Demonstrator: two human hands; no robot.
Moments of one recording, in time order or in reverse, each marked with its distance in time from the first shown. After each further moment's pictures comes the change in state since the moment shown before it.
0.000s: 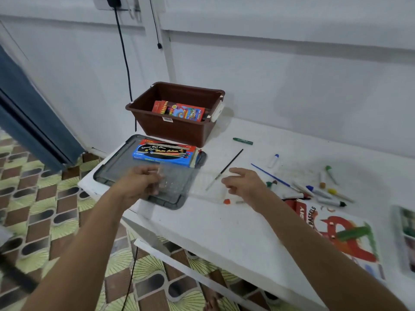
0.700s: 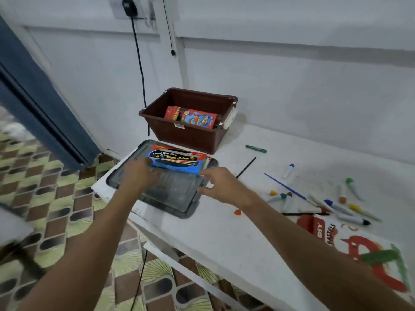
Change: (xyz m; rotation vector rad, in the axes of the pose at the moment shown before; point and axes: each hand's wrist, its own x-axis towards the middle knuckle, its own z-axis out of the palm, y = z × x) left_hand 0.049 0.010 -0.020 1.029 0.470 0.142; right_hand 0.032 -0.018 0.061 -0.991 -0.219 -0.619
